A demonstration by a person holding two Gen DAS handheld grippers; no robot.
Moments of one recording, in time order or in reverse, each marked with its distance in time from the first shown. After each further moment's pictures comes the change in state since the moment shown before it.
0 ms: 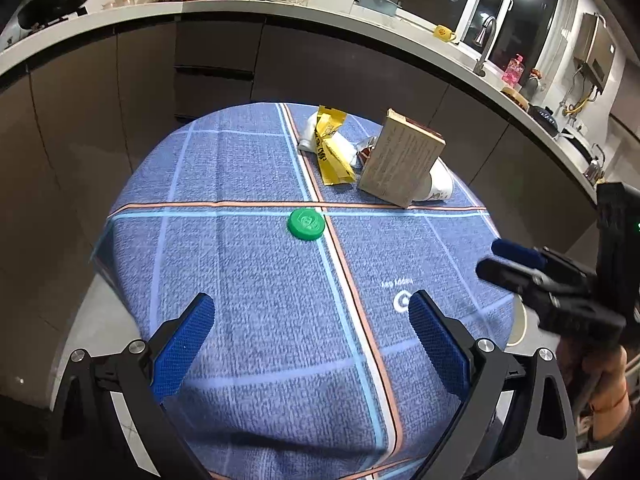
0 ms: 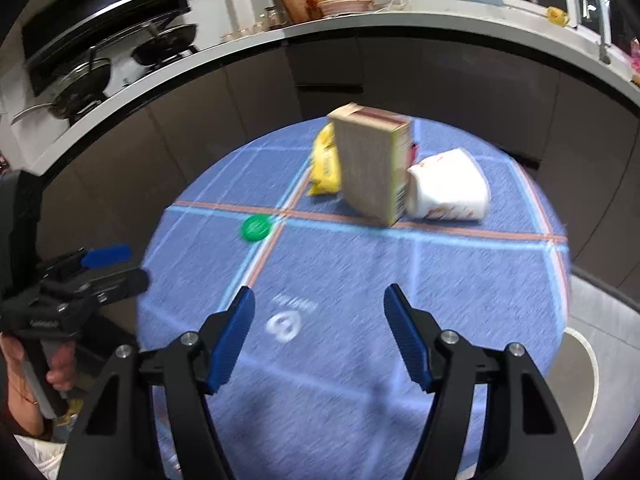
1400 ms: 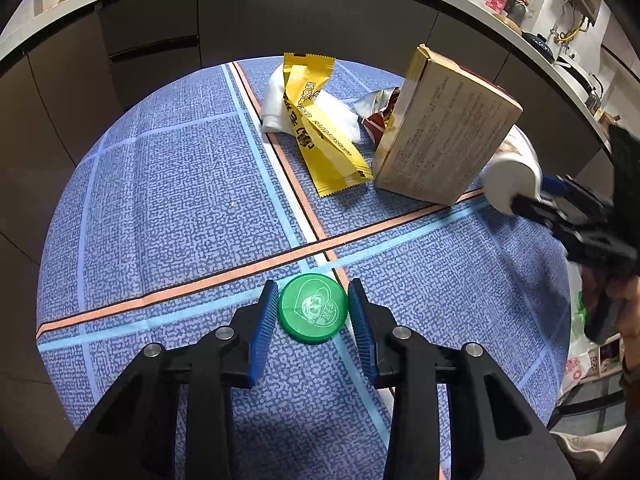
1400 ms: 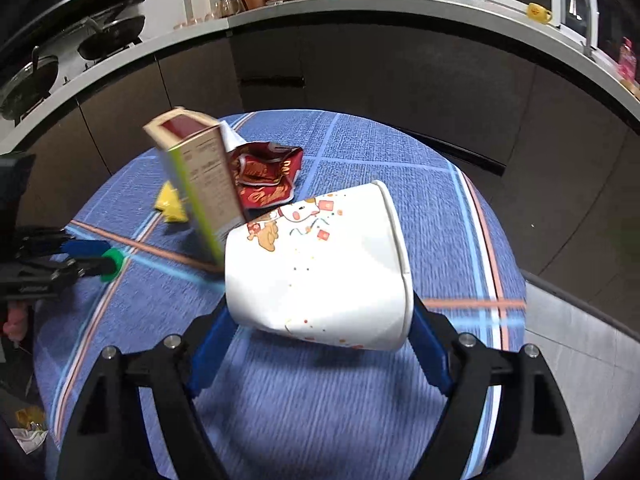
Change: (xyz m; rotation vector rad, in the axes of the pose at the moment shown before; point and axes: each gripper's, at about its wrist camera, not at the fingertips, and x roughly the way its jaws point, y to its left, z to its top) left arm 0.148 -0.003 0.069 0.187 0.218 -0.015; right arm 0.069 -0.113 0.028 -0.010 0.018 -0.125
